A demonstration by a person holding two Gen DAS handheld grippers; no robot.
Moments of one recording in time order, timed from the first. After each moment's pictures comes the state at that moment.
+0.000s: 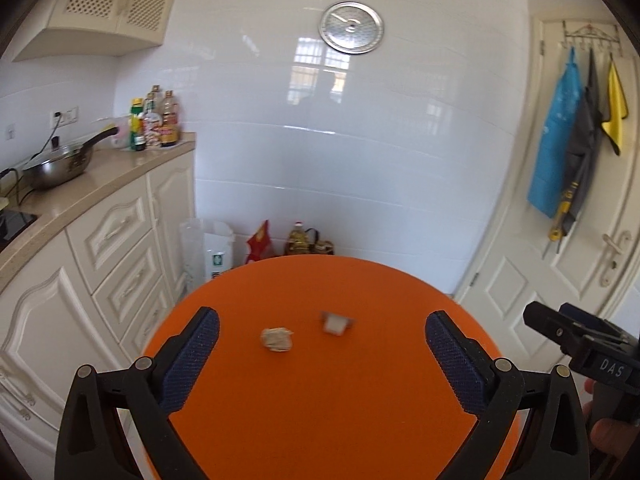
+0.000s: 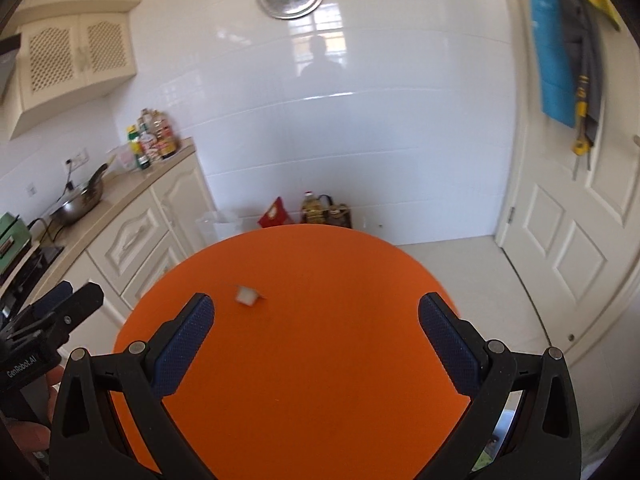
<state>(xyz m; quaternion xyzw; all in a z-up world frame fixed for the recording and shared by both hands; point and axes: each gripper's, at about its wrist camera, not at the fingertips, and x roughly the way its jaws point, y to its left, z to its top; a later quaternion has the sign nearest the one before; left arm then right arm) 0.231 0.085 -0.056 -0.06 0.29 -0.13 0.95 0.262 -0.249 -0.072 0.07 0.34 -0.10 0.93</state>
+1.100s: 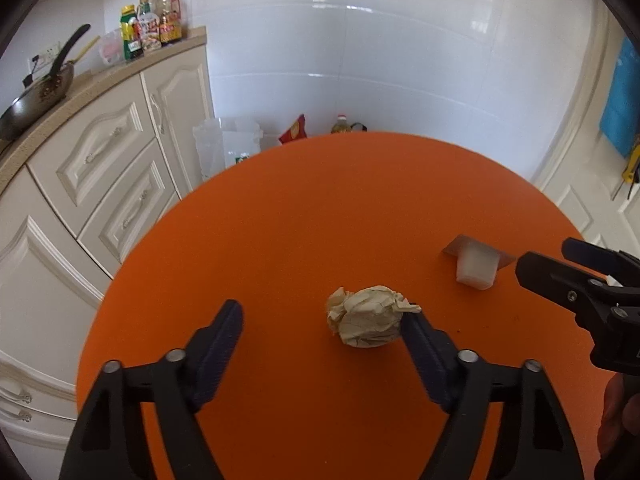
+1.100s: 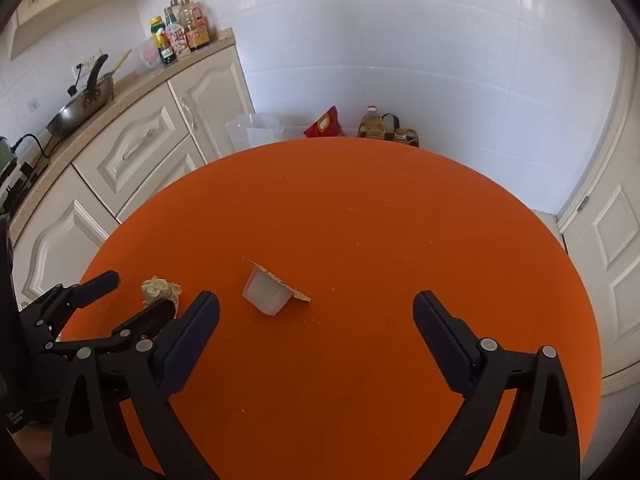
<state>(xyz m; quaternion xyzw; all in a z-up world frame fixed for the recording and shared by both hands) 0.536 -0.080 -0.191 -0.01 0.46 -0.10 0.88 0.446 -0.228 -0.237 0.04 0.49 0.00 0.87</state>
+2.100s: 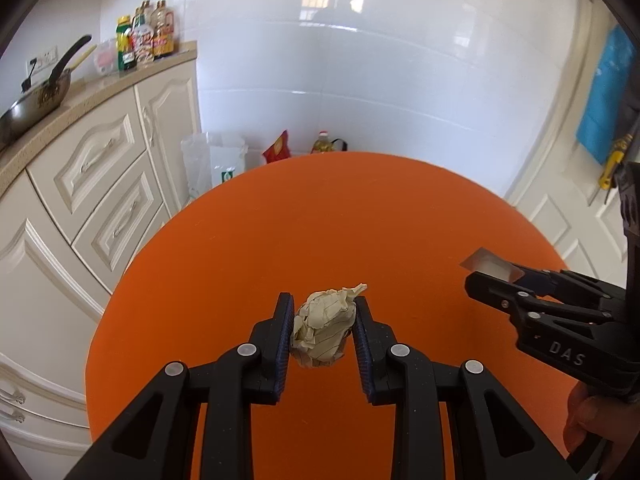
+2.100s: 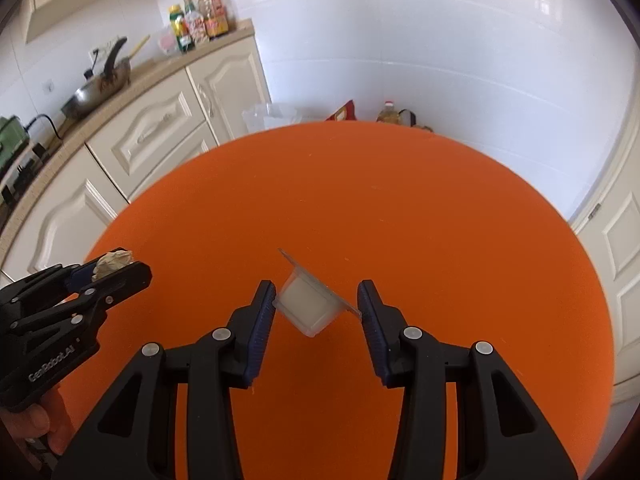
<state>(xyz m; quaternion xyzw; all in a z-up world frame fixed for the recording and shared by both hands) 0.665 -0.161 -0.181 -0.03 0.43 -0.12 0.90 0.416 -0.220 -0.232 0.04 0.48 0.02 0.87</state>
